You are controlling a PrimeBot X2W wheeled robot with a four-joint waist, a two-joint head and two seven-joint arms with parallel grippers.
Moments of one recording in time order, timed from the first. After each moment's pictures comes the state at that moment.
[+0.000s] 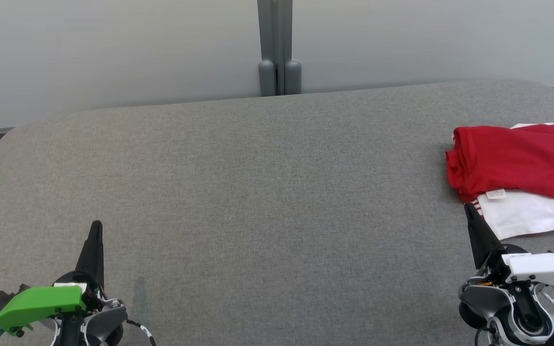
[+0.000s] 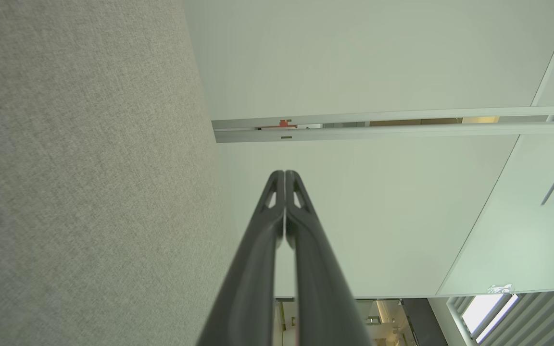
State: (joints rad) left arm -0.10 0.05 0.11 0.24 -1.62 -0.13 0.11; right arm -0.11 -0.05 -0.11 0.24 1.61 0.13 0.11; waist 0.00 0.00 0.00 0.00
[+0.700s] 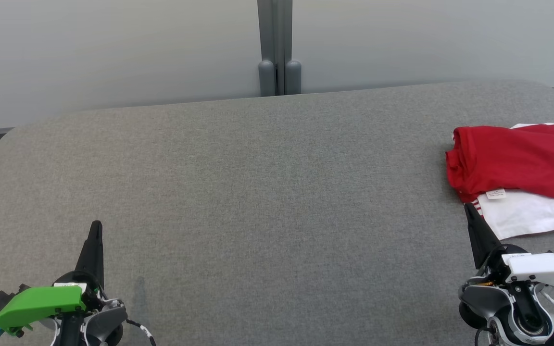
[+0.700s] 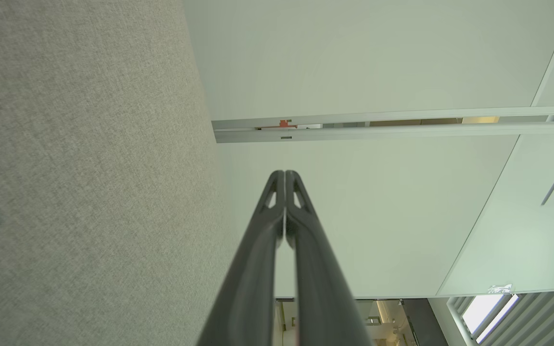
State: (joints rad) left arm -0.10 0.05 0.11 0.24 -1.62 -0.13 0.11; right arm -0.11 -0.05 -0.11 0.24 1.61 0.13 0.11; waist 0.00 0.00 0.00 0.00
